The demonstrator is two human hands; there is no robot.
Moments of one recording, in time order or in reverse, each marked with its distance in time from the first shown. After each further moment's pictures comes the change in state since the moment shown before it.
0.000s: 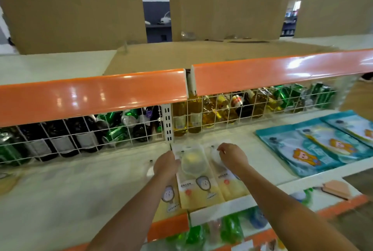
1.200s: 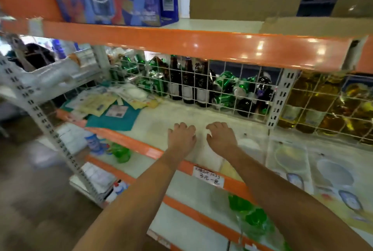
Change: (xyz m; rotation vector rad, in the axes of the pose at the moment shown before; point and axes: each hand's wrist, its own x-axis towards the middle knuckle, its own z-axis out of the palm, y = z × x) left_hand -0.134 -0.147 -0.093 0.433 0.282 -0.327; right_hand -0.088 -0.225 0.103 -0.157 -0.225 -0.873
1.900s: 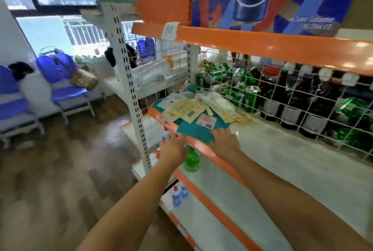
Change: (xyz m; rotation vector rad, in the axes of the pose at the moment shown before) left_hand -0.039 -0.321 -0.001 -0.067 -0.036 -0.456; right_hand 0.118 -0.284 0.082 -0.019 -0.117 -0.286
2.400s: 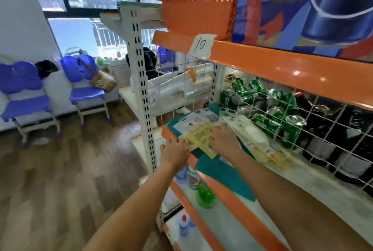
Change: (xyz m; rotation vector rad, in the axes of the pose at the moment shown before) left_hand 0.131 -0.069 -0.005 -0.025 0.096 -0.078; right_hand 0.171 -0.054 -0.005 0.015 0.019 -0.156
